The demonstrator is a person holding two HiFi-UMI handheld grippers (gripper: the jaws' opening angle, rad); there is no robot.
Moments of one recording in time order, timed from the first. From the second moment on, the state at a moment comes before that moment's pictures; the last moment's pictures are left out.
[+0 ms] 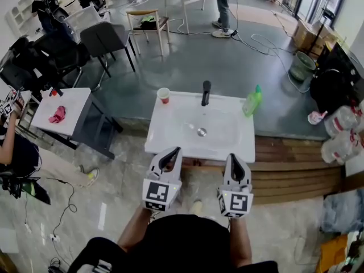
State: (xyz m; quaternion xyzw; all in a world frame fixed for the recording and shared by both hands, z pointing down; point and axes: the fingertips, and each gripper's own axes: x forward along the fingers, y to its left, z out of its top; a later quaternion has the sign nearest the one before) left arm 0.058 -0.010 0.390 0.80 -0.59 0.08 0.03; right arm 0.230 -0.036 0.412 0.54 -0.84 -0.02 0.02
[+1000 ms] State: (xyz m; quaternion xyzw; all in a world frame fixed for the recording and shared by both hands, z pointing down) left arm 0.063 -0.016 0.393 0.80 -0.59 0.08 0.03; right arm 0.236 -0.044 0.407 0.54 -0.84 -0.01 0.01
